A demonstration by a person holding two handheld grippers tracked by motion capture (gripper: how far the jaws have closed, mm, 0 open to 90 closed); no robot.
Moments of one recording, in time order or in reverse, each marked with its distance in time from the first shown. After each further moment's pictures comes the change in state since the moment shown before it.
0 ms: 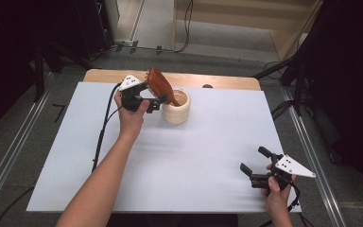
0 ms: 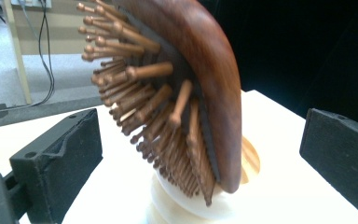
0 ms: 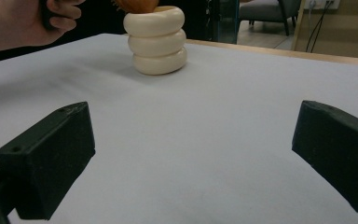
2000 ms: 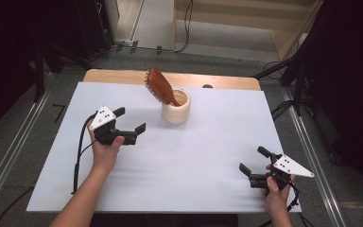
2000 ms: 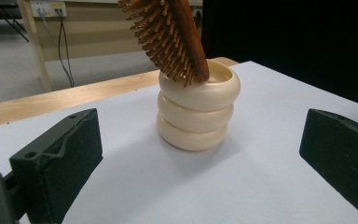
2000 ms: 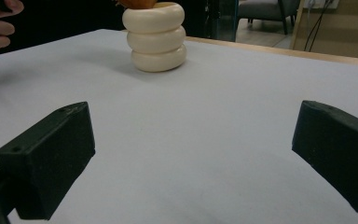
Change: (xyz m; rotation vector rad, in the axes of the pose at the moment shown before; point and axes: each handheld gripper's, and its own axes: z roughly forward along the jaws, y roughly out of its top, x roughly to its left) left arm -0.015 -0.055 -0.101 -0.016 0.044 0.094; right arm 0.002 0.000 0.002 0.010 -0.008 -0.019
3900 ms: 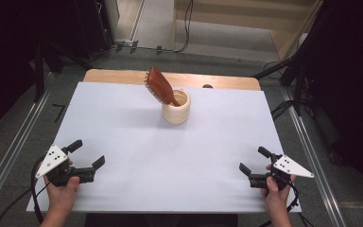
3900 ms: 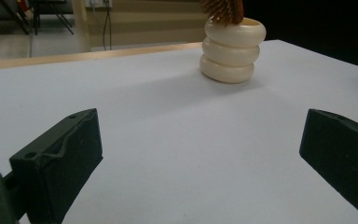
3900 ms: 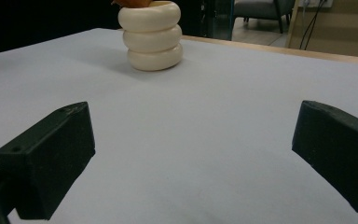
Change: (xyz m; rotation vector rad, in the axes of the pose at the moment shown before) left arm 0.015 -0.068 -0.126 0.004 0.130 -0.025; right arm 0.001 0.000 -0.001 0.007 -0.017 0.010
